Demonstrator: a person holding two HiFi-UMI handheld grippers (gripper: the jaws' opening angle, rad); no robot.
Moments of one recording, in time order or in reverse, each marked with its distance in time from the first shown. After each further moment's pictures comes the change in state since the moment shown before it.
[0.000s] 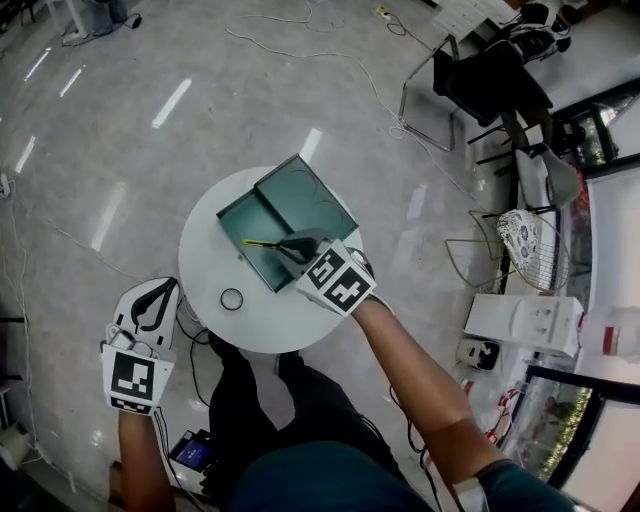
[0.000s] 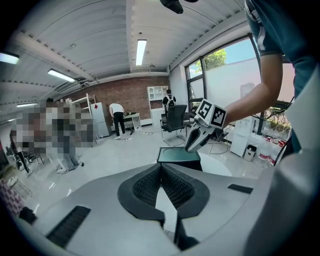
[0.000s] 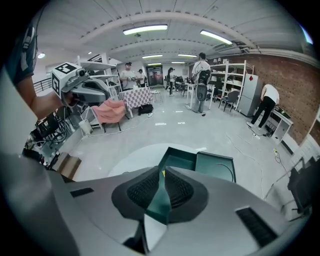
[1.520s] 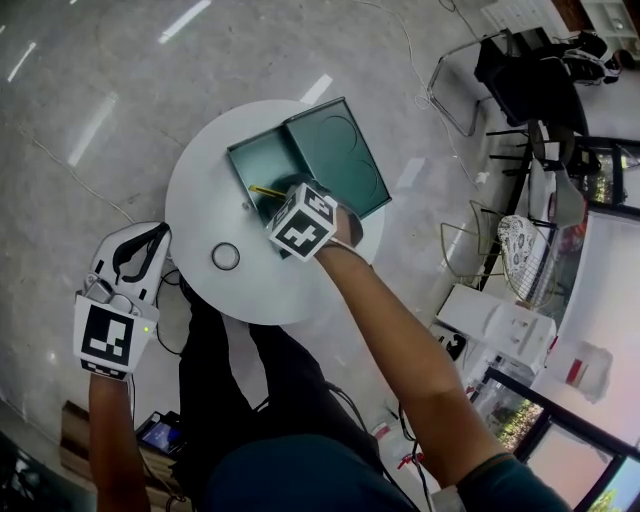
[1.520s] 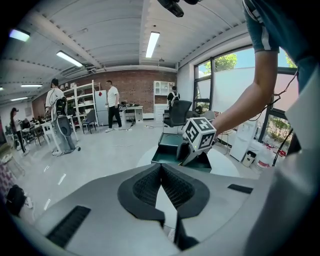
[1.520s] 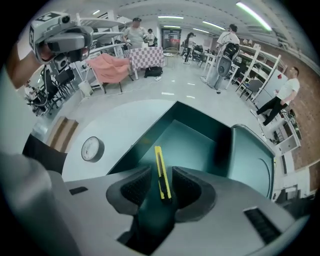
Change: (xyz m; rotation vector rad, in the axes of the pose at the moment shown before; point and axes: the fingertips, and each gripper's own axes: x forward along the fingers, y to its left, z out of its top) left arm 0.056 0.018 -0.118 -0.135 0.041 -0.012; right arm 0.182 -0.012 -0.085 -0.212 0.380 0.007
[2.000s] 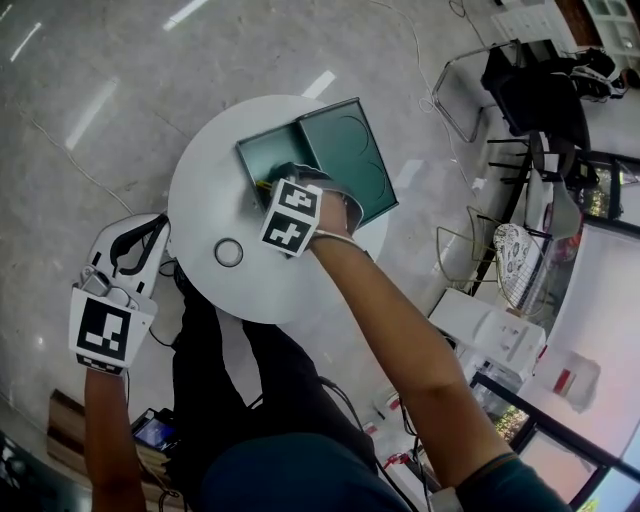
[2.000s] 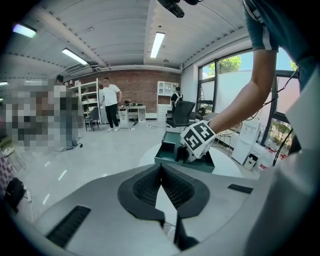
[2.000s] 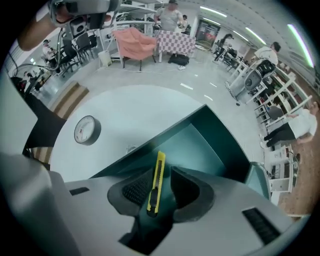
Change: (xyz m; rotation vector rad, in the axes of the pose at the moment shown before) left arm -0.010 0.012 -0.018 -0.031 0.003 0.026; right arm 0.019 0.012 0.021 -0.342 0.124 -0.014
